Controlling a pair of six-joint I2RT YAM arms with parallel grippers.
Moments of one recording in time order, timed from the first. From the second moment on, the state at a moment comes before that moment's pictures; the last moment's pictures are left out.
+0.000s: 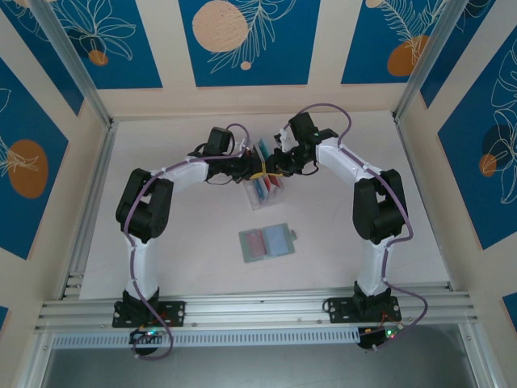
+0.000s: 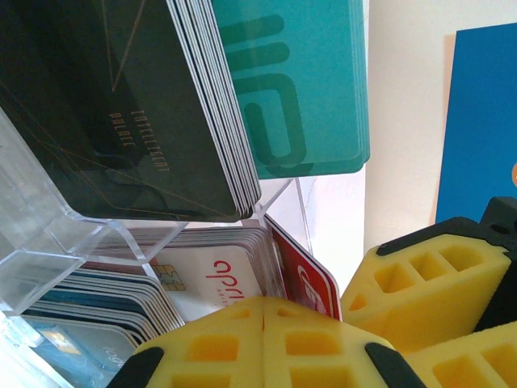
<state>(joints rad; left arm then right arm) -0.45 2.07 1.45 -0.13 0.81 -0.81 0.38 1.96 1.60 -0.76 -0.58 0.37</state>
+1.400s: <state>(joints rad) -0.45 2.07 1.44 -0.10 0.81 -0.81 0.41 1.92 1.61 -0.82 -0.55 0.36</state>
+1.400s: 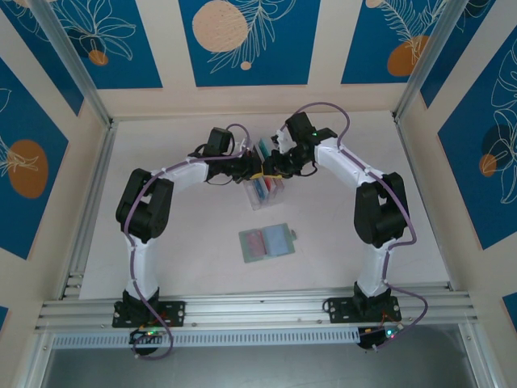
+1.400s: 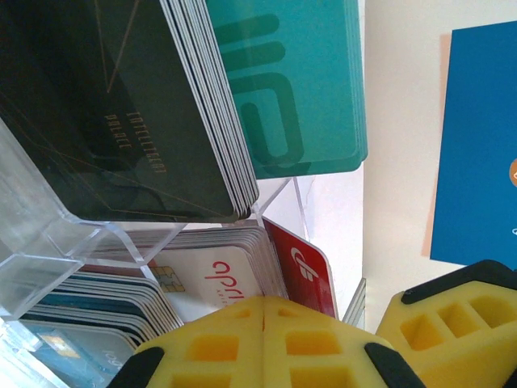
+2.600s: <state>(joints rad) -0.44 2.07 1.41 -0.06 0.82 -0.83 0.44 1.98 1.69 -0.88 -0.44 0.31</state>
